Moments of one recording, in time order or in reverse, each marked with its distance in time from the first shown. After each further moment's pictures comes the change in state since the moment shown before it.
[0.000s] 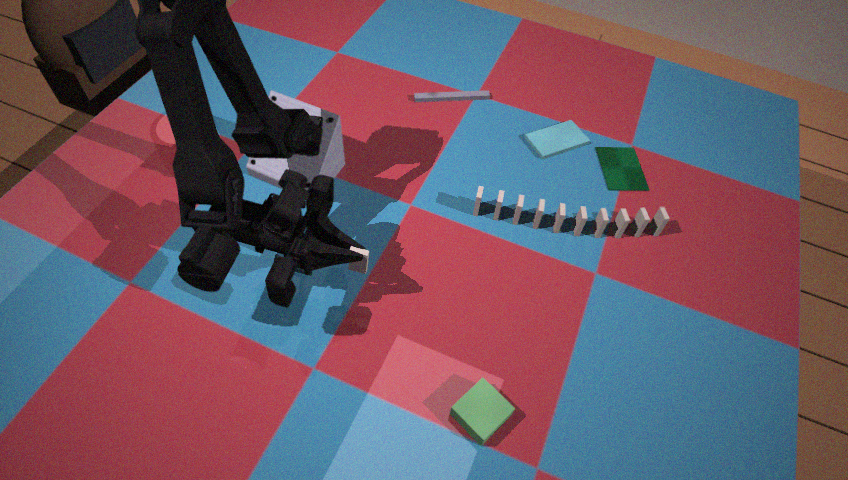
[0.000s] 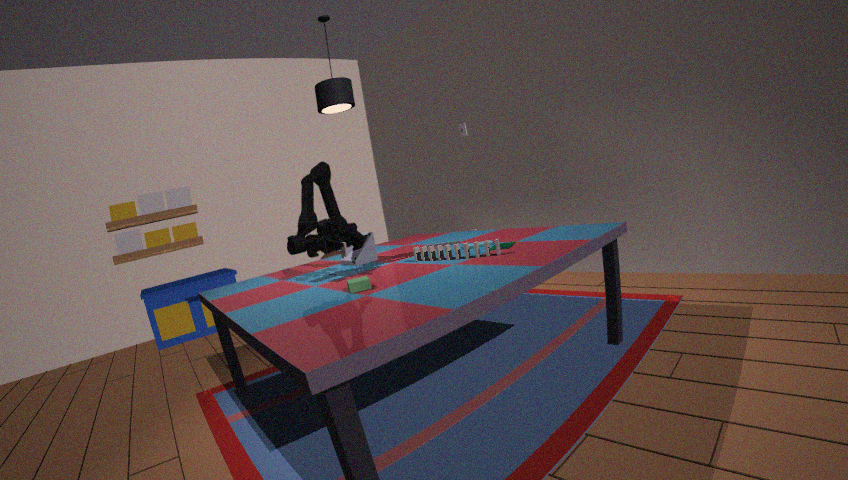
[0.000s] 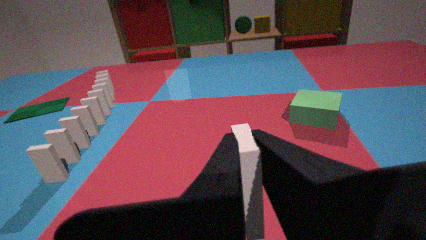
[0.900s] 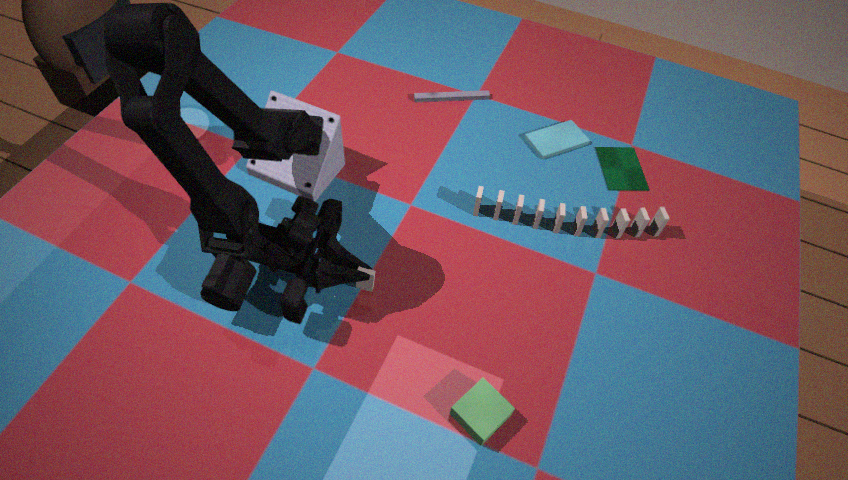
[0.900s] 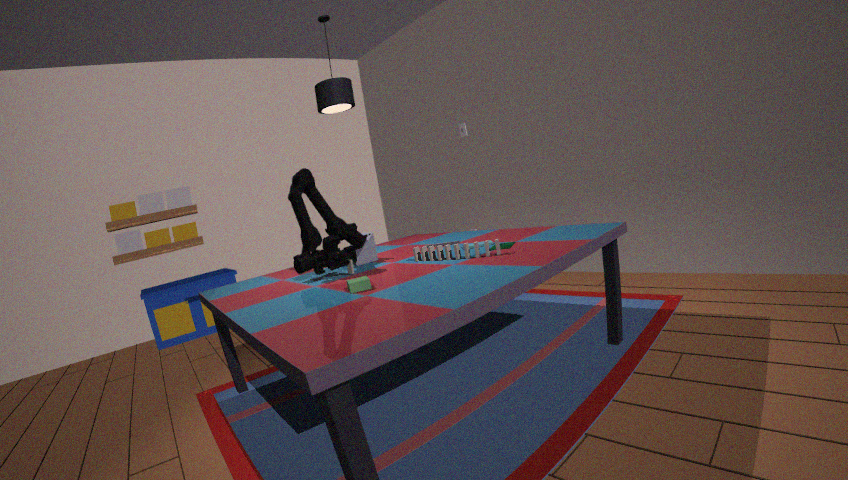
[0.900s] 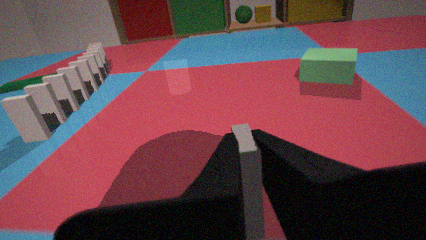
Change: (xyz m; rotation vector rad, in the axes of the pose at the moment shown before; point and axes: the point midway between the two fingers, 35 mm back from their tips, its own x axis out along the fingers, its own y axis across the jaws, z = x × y) arm 0.011 0.010 -0.061 0.006 0.003 0.000
